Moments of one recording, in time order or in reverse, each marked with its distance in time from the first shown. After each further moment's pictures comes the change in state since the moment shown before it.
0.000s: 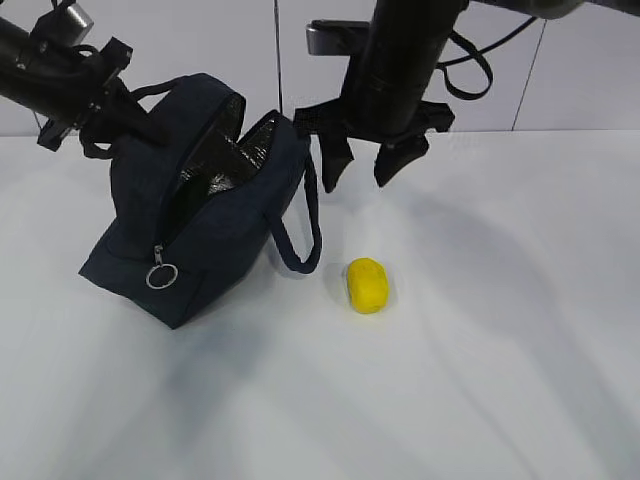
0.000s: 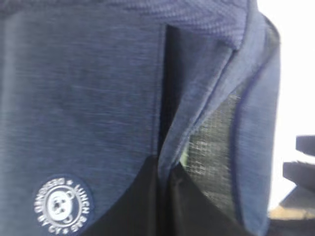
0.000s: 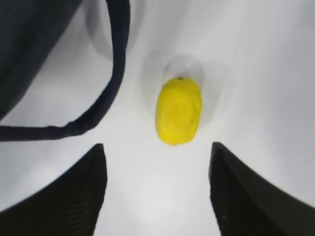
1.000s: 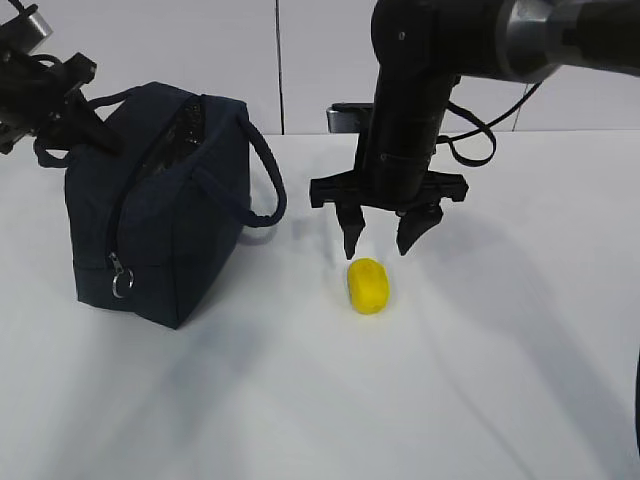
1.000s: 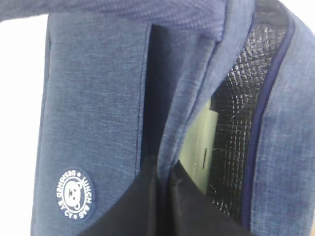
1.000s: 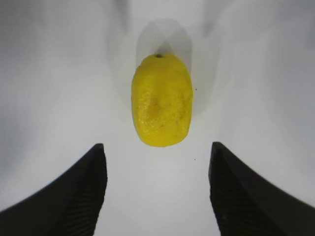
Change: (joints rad) left arm 0.070 0.000 0.000 0.124 -0.047 -0.031; right arm 0.000 0.022 0.183 -0.025 -0.008 0.148
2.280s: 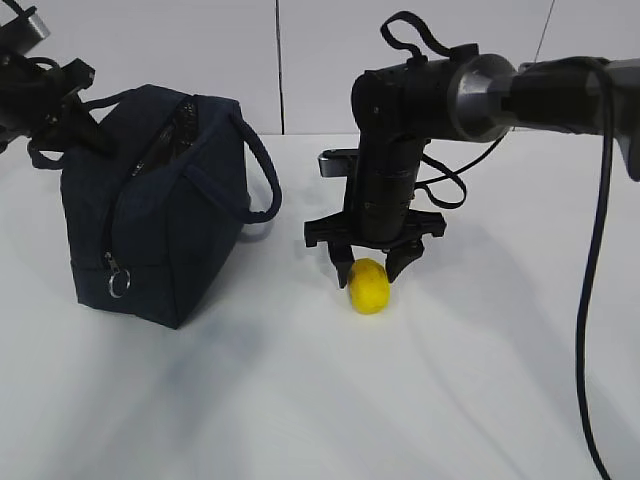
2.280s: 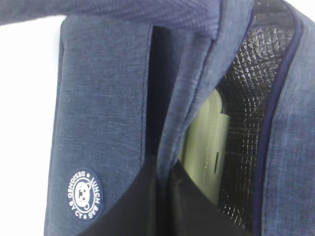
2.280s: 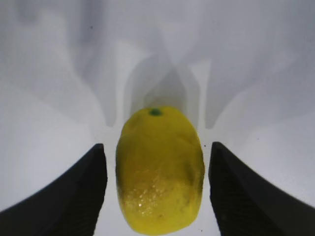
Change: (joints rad) left arm 0.000 0.000 0.000 0.042 -0.032 0.000; right arm 0.000 0.143 0.000 -0.033 -0.139 0.006
